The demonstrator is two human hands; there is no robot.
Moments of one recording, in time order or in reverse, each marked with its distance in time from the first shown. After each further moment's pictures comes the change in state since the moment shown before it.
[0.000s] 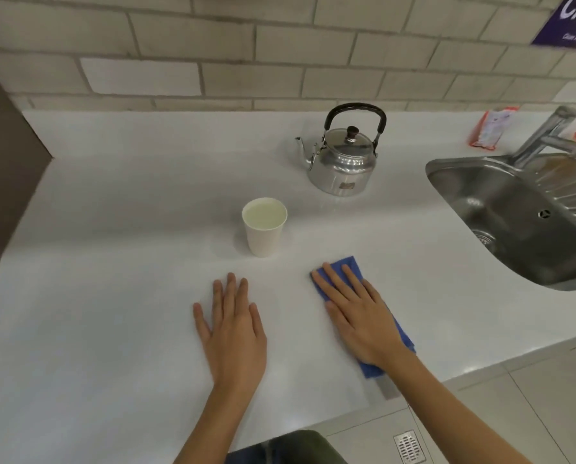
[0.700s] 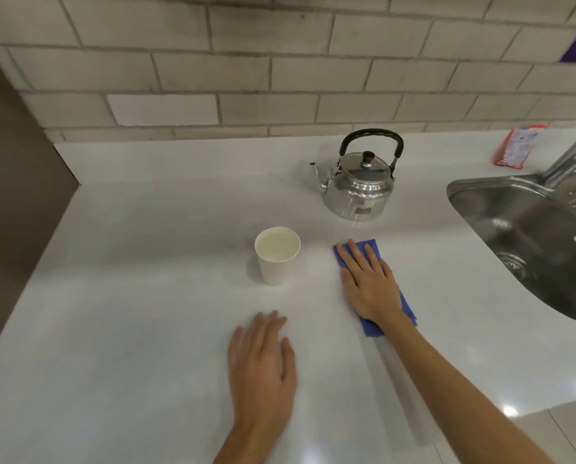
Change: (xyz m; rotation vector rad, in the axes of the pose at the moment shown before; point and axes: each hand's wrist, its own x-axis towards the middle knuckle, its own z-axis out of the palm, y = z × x) left_hand -0.007 0.022 -0.008 -0.233 0.077 0.204; right_hand 0.104 0.027 -0.015 -0.036 0.050 0.236
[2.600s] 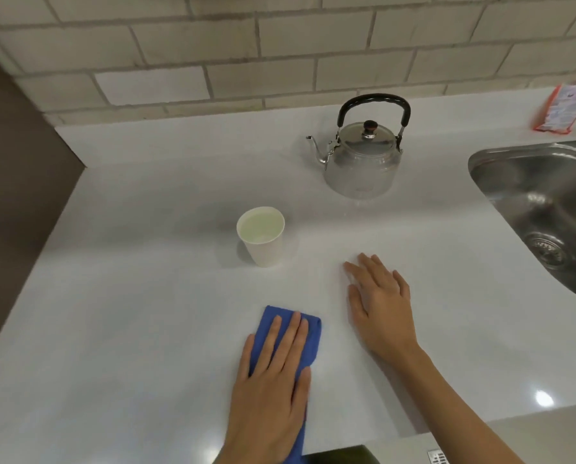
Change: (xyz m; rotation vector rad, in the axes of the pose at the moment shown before) left_hand -0.045 0.015 0.017 0.390 -0.411 0.106; right_hand -0.063 0.014 0.001 0.267 0.145 -0.078
